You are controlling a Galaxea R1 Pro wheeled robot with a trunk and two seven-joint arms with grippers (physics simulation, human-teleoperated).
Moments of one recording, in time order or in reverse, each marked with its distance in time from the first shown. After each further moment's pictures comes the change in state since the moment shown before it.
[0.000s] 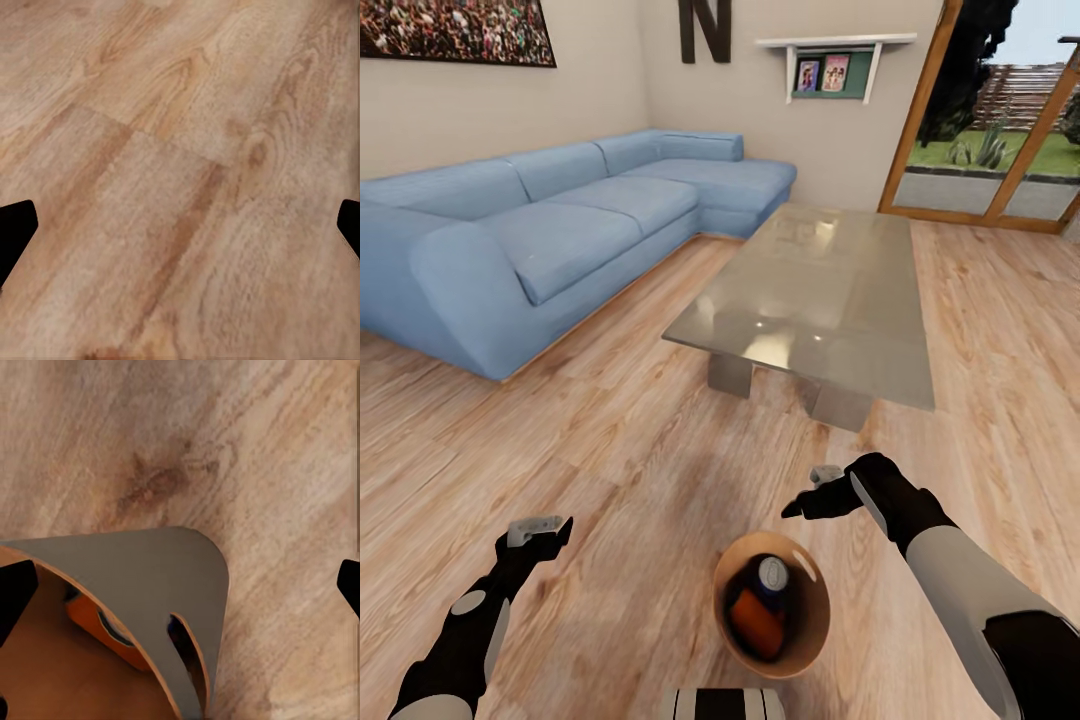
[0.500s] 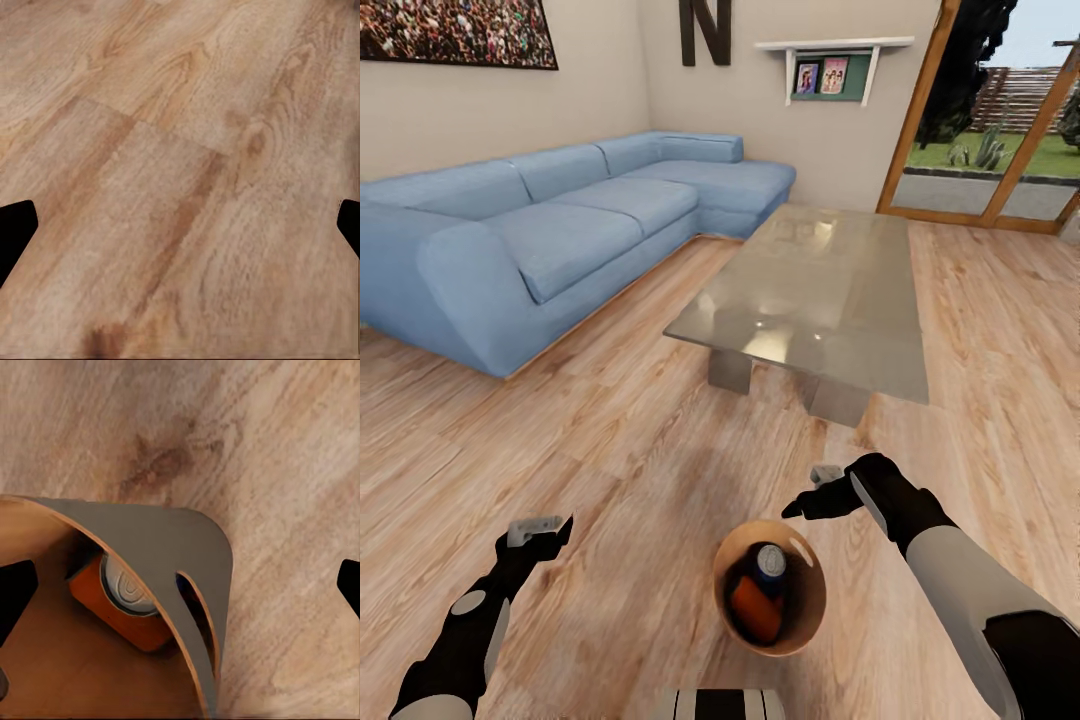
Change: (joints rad) left arm 0.000 0.000 0.000 0.000 -0.001 0.000 0.000; right arm 0.000 -0.001 0.000 0.001 0.002 0.000 0.000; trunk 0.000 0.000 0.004
